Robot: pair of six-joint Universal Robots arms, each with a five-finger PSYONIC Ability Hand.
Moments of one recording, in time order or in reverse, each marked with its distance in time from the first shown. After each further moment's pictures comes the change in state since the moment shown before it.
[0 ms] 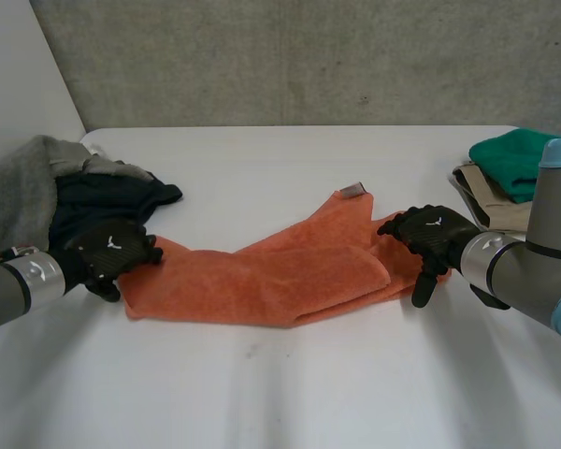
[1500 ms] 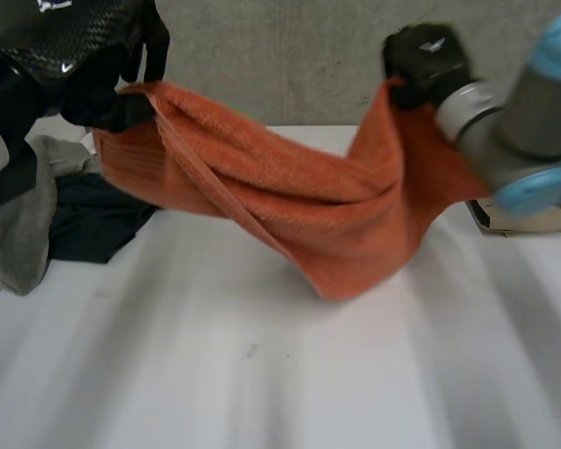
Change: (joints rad) left arm -0.467 0.739 0.173 -0.132 -0.493 -0.914; right arm 0.104 0.250 -0.725 -0.267 0.054 0.283; left_hand 0.626 0.682 0.672 0.673 0.633; right_hand 0.905 0.969 0.982 0.985 0.945
